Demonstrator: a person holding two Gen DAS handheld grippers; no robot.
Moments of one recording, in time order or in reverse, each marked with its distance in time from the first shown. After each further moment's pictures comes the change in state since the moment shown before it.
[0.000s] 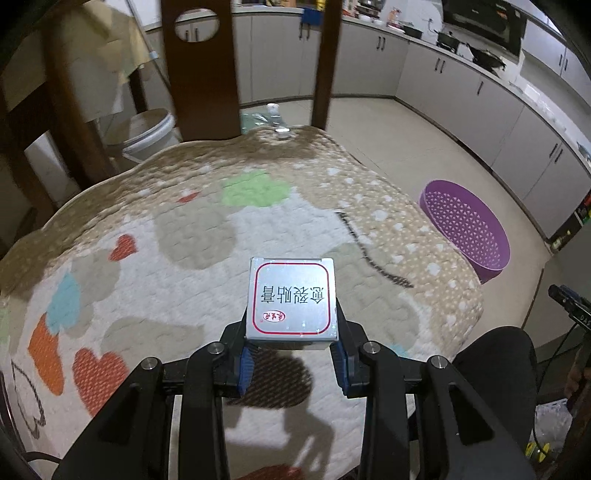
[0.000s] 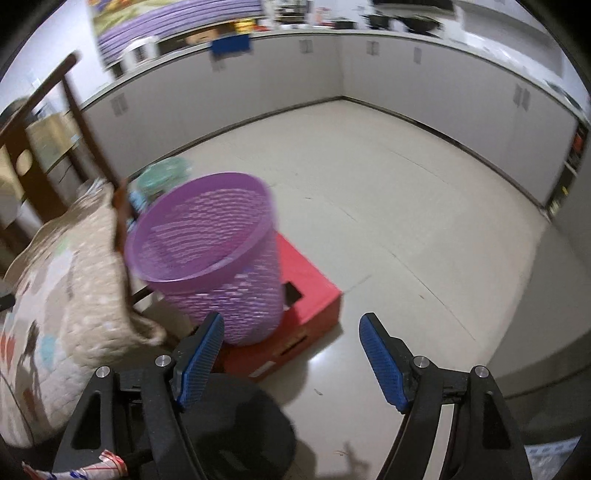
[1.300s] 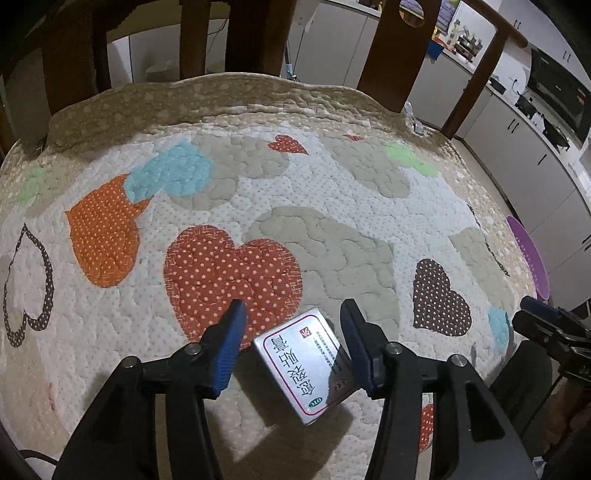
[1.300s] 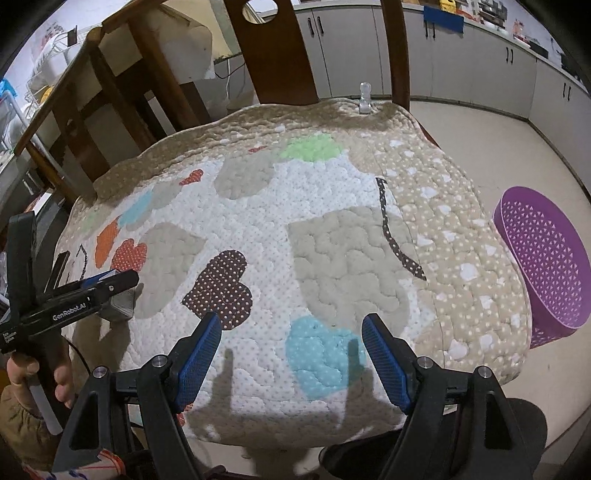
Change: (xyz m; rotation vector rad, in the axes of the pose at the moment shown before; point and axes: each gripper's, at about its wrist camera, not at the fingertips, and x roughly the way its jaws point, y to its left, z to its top) left arm -0.008 0.157 -0.095 -0.339 0.006 0.057; right arm 0.031 0.317 -0.038 -0.409 0.184 0.447
